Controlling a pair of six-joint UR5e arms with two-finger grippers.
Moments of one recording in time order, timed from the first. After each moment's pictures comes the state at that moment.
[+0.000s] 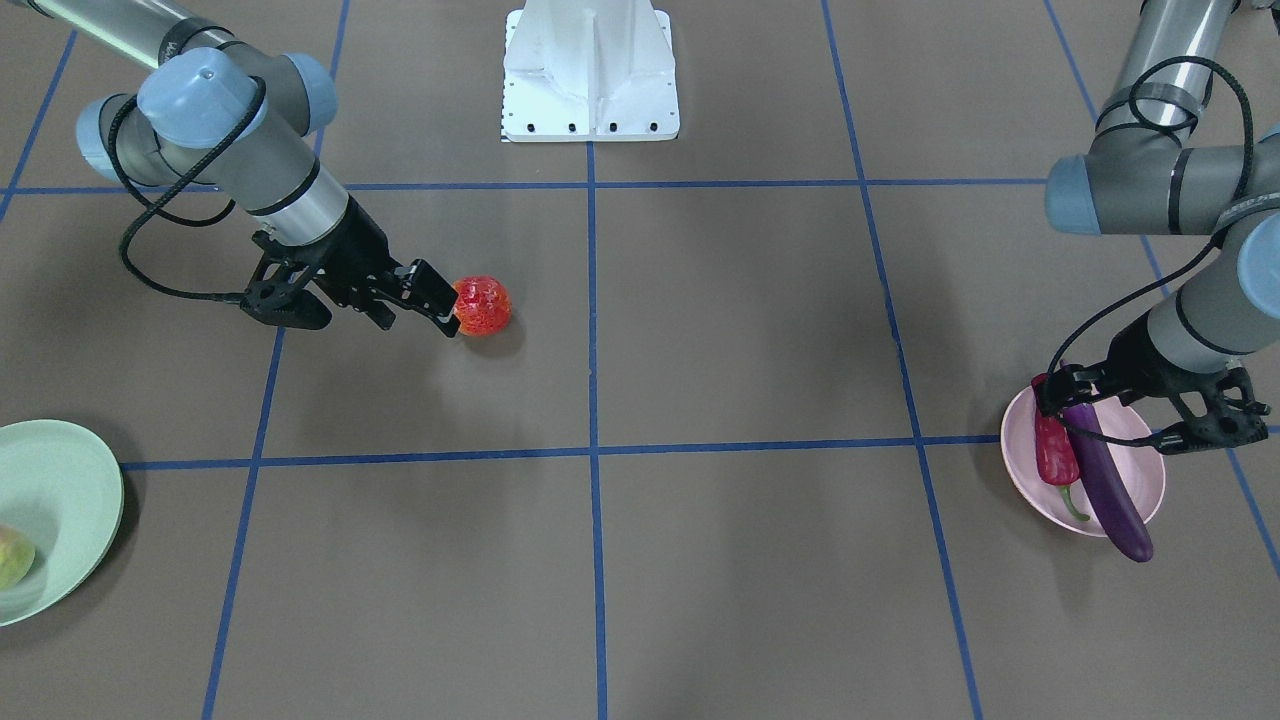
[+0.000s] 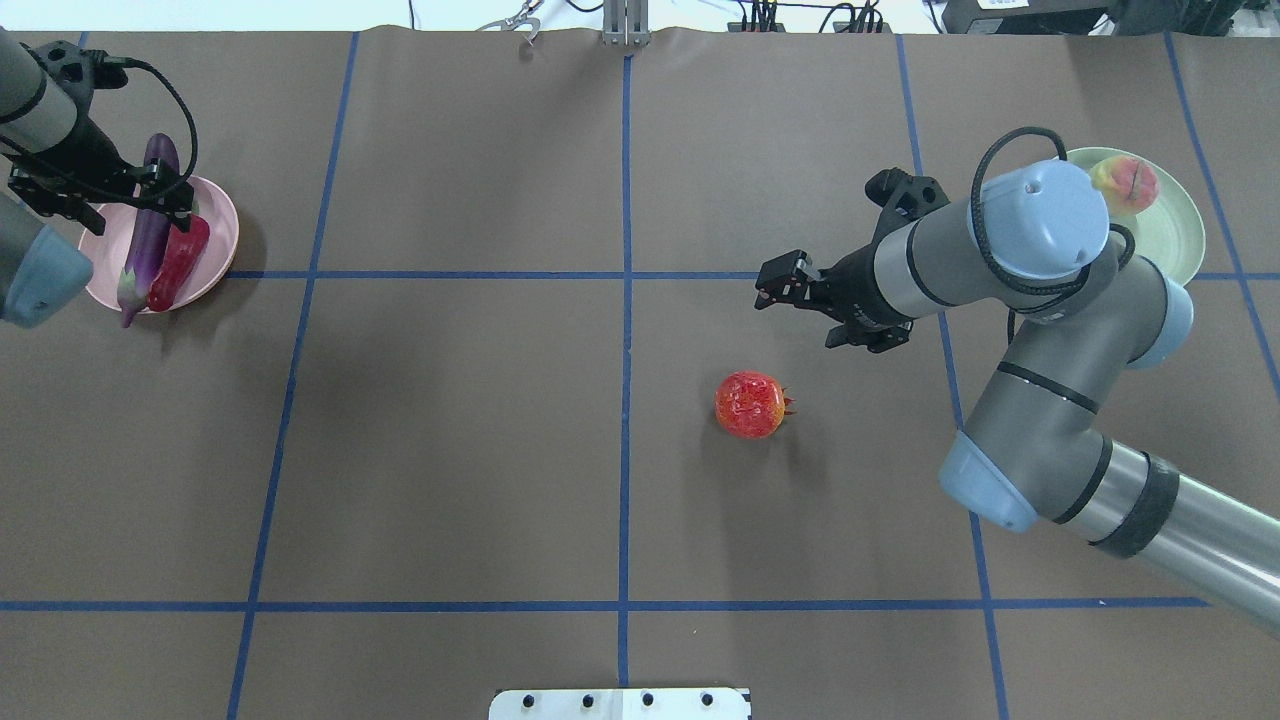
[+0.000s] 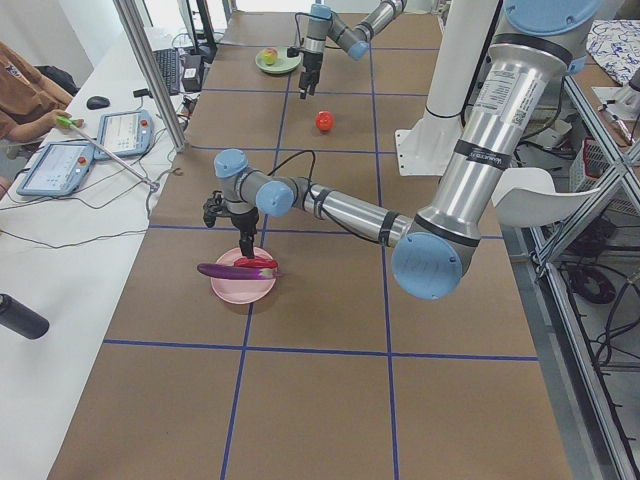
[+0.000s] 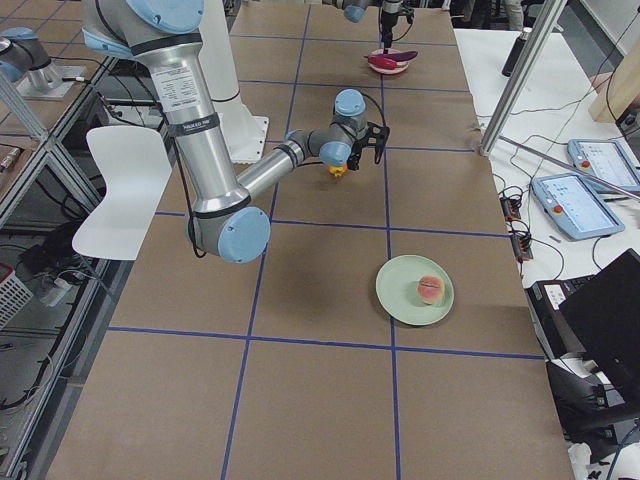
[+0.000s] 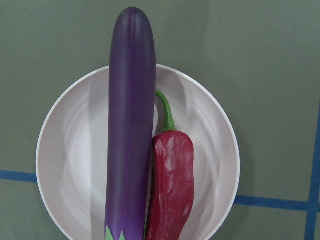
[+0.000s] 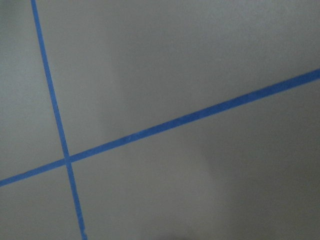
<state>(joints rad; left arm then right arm) -1.11 -1.93 -1.50 -1.67 -2.21 -0.67 0.67 -1.20 1.75 -1.04 1.99 1.62</state>
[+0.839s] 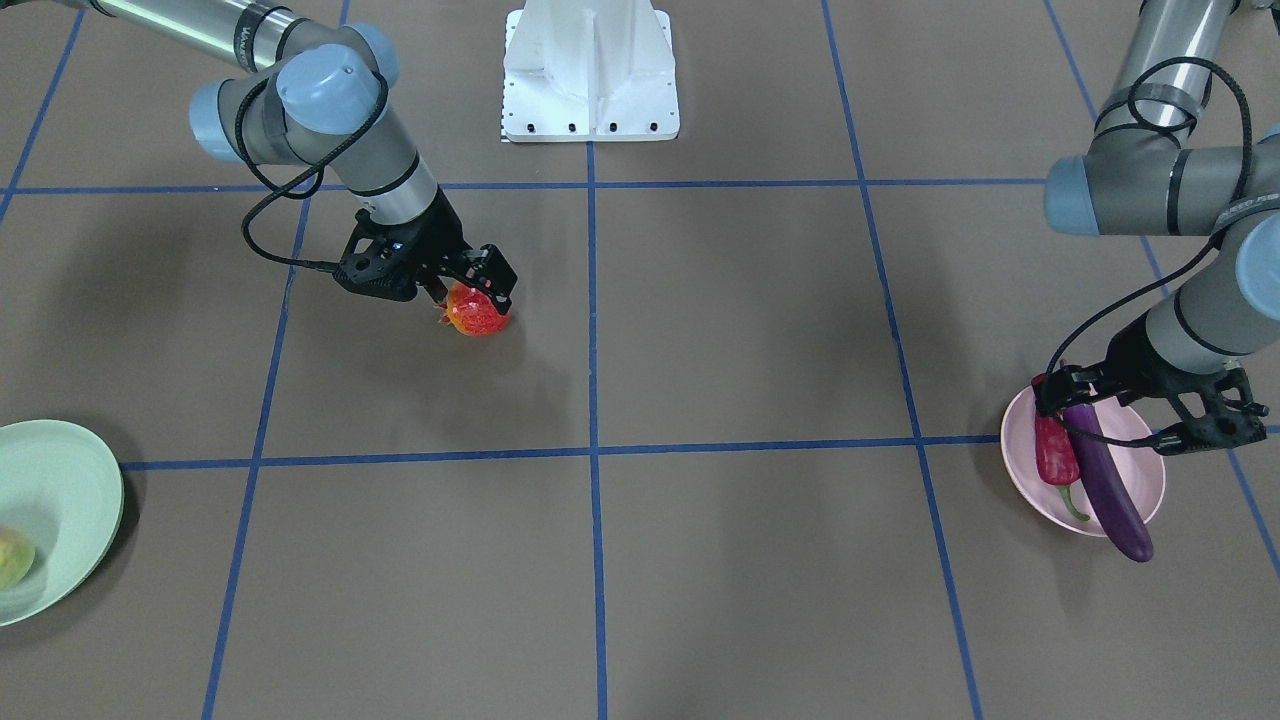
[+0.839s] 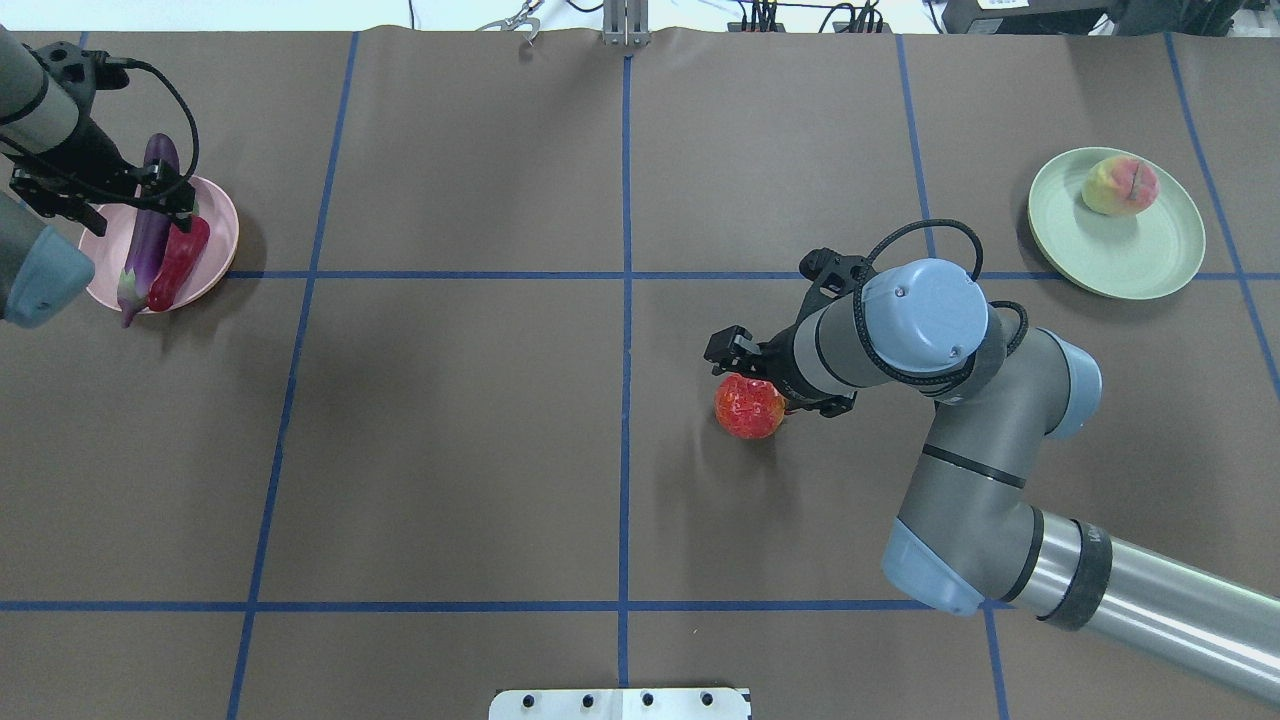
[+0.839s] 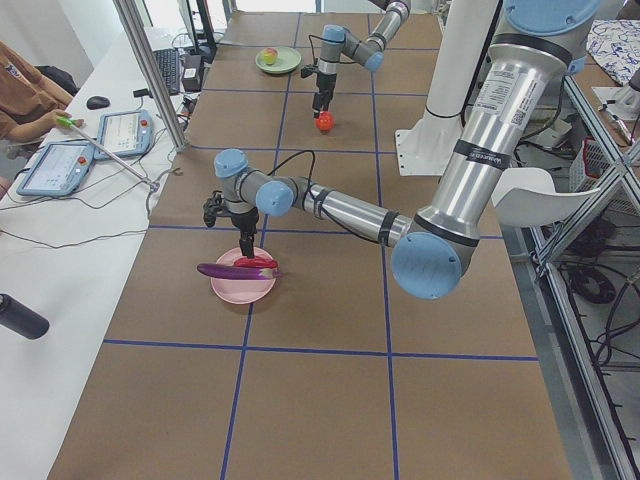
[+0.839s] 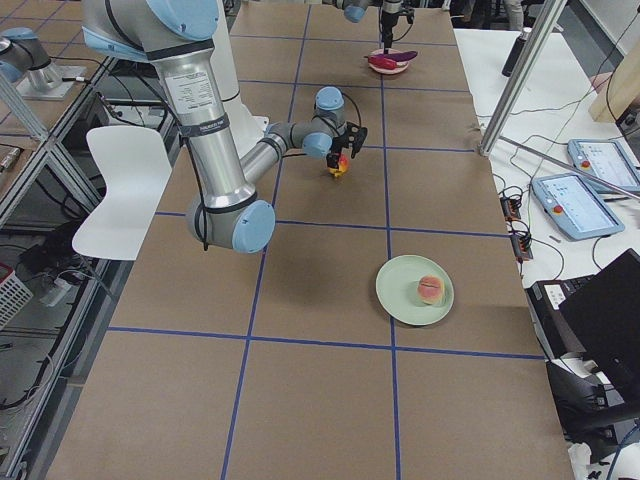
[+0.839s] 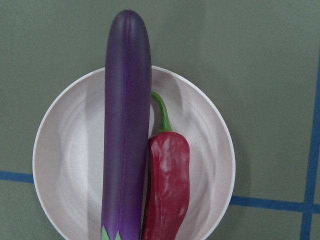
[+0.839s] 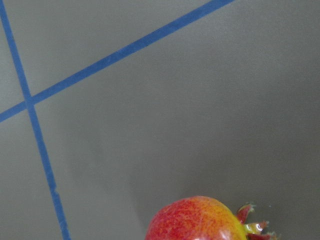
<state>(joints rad) -1.11 -1.93 -1.49 -1.67 -2.21 -0.67 0.53 -1.15 1.75 -1.19 1.85 1.66</state>
